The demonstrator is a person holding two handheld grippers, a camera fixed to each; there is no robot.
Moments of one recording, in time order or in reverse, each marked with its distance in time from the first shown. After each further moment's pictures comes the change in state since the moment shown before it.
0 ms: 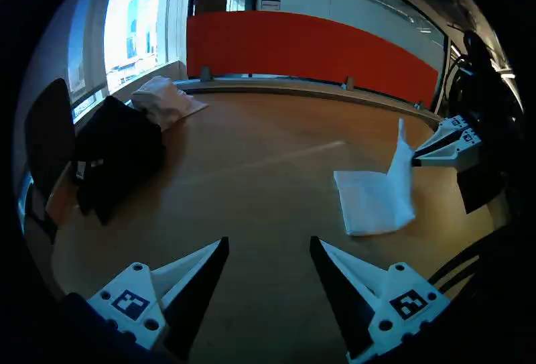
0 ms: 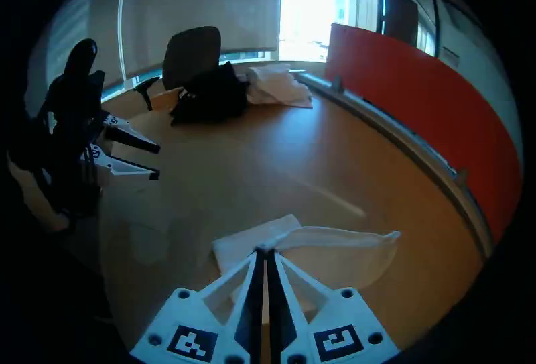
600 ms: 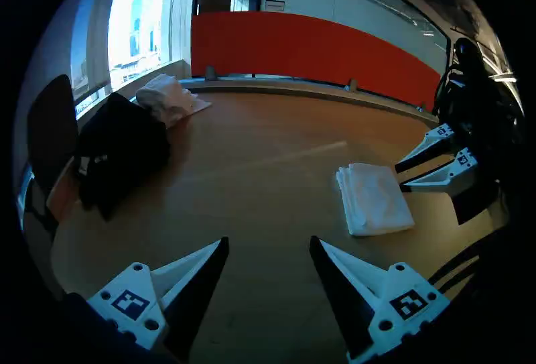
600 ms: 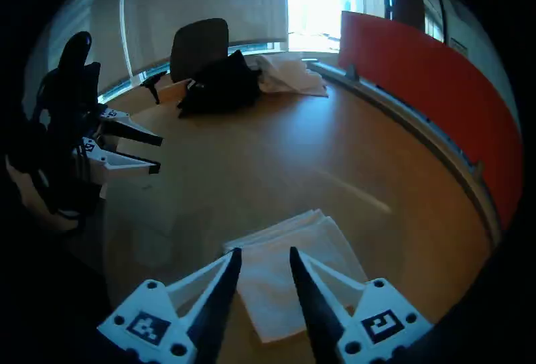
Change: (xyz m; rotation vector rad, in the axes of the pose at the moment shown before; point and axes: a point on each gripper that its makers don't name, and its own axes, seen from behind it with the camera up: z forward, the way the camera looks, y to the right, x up) left arm -0.003 -0.007 -0.005 0.007 0.003 -0.015; right arm -0.008 -0.018 0.026 0.060 -0.032 0.018
